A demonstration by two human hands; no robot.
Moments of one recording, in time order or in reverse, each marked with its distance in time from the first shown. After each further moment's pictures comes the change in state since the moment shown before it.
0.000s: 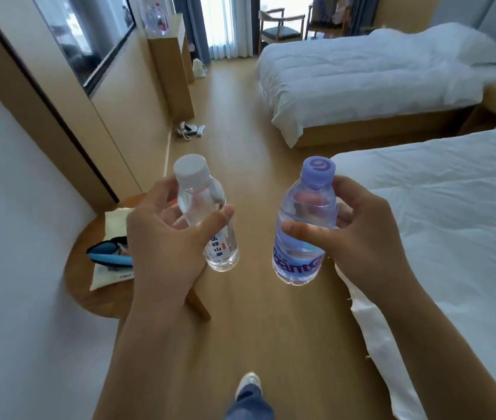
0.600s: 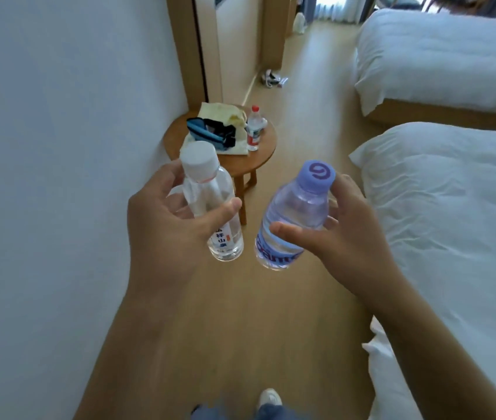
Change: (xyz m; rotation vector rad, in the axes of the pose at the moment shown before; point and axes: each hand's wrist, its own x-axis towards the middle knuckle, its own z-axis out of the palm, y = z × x) left_hand -0.396 0.085 -0.154 0.130 0.276 -0.138; right_hand -0.357 -0.075 -0.009 -0.037 -0.404 -0.059
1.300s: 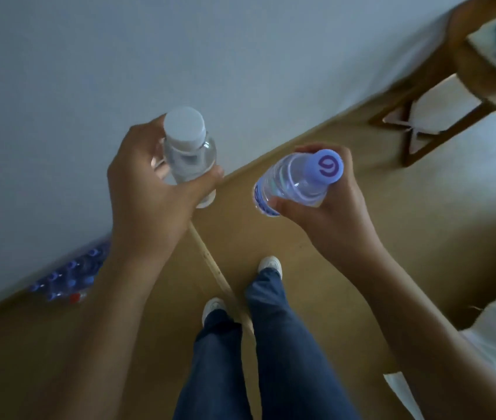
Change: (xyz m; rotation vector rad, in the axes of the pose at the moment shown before) left_hand -0.363 -0.185 -0.438 0.397 0.634 -0.384; right_hand -0.324 -0.091 0.420 0.112 -0.758 -0.118
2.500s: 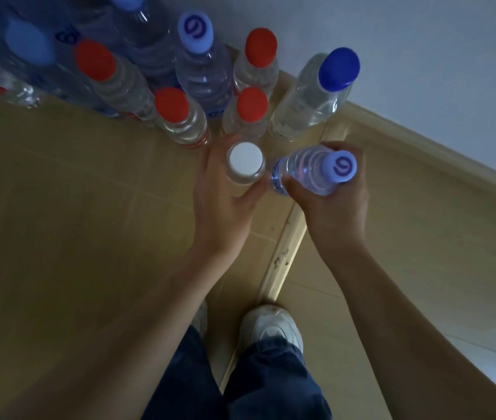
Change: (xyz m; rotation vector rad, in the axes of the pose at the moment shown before) left_hand -0.093 -0.776 0.280 -0.101 0.701 -0.583; right_hand 0.129 0.607 0.546 -0.148 -0.578 0.054
